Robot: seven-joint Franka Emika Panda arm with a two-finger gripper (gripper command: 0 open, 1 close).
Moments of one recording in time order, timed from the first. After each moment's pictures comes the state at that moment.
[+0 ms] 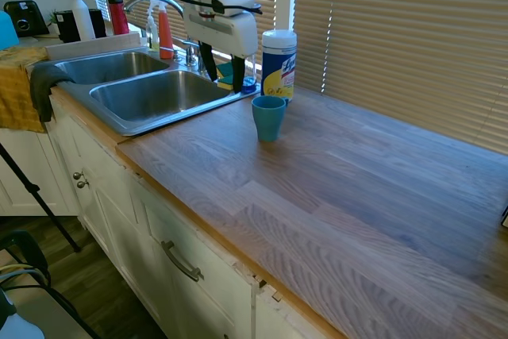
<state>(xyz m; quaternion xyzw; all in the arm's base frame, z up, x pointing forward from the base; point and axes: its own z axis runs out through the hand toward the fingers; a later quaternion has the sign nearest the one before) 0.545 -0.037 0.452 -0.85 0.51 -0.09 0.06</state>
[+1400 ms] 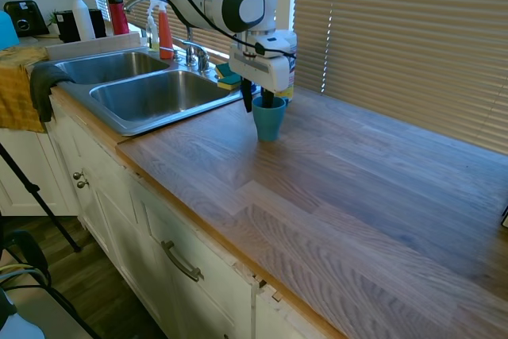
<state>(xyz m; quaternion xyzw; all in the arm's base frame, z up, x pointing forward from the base) 0.635 -0.058 0.363 -0.83 0.55 -0.03 0.02</state>
